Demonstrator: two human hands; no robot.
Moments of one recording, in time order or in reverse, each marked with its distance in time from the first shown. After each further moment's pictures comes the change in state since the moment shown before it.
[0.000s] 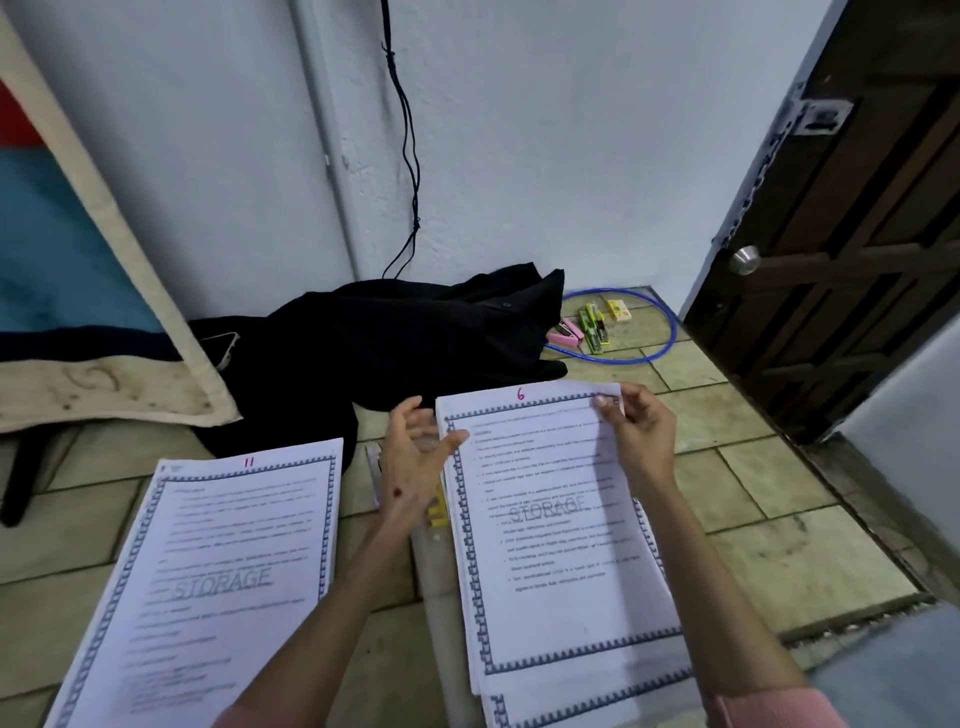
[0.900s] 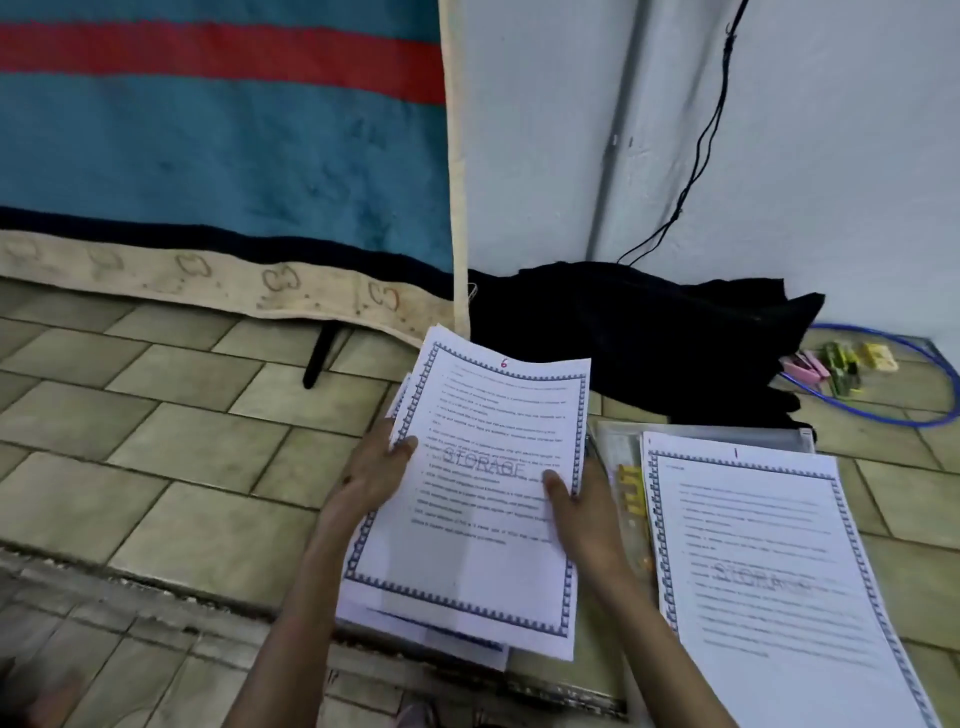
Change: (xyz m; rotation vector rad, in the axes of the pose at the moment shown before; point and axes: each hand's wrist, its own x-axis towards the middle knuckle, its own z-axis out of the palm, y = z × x) left_hand -0.062 -0.019 -0.244 0.360 0.103 -0.403; right_hand -0.186 0.004 0.183 -0.431 -0.574 0.055
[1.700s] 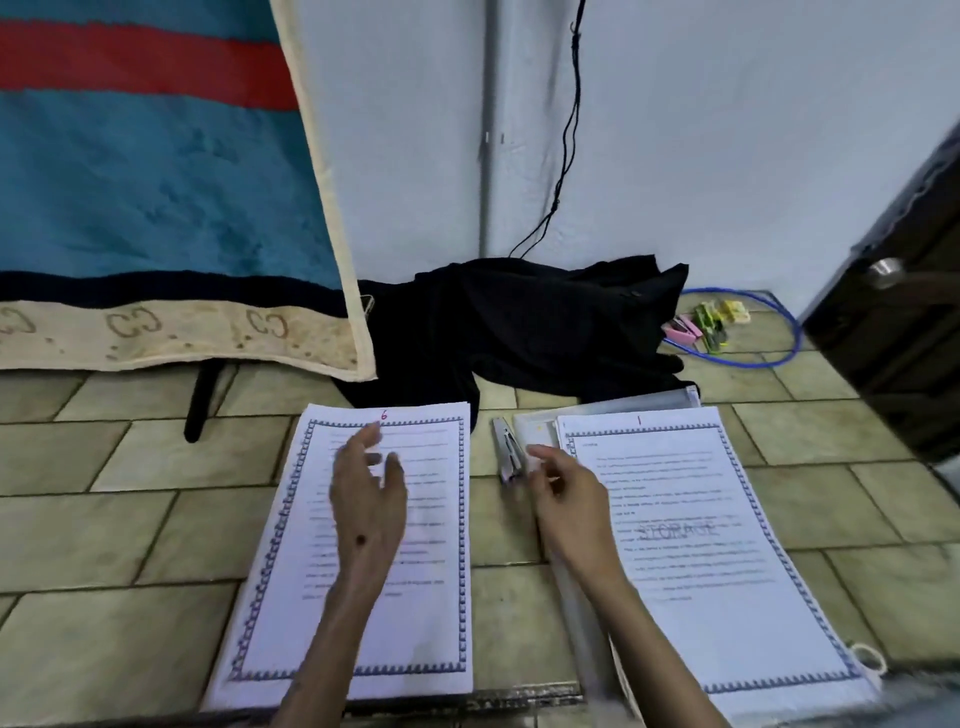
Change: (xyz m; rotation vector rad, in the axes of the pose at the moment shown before) left_hand -0.025 0.039 0.063 -0.093 0.272 0.204; right_hand -0.006 -0.004 -0.041 -0.124 0.215 0.048
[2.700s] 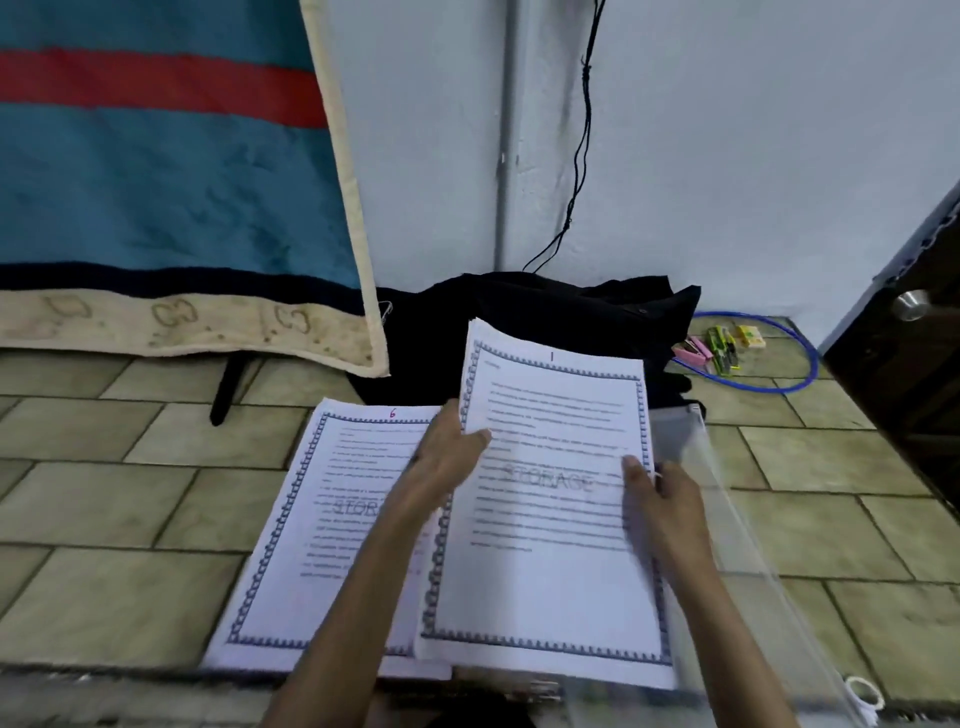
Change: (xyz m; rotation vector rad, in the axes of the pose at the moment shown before) left_hand 0.005 0.066 0.033 -0.165 -0.532 -0.095; right_hand 0.014 0.032 -0.083 0.106 0.093 0.109
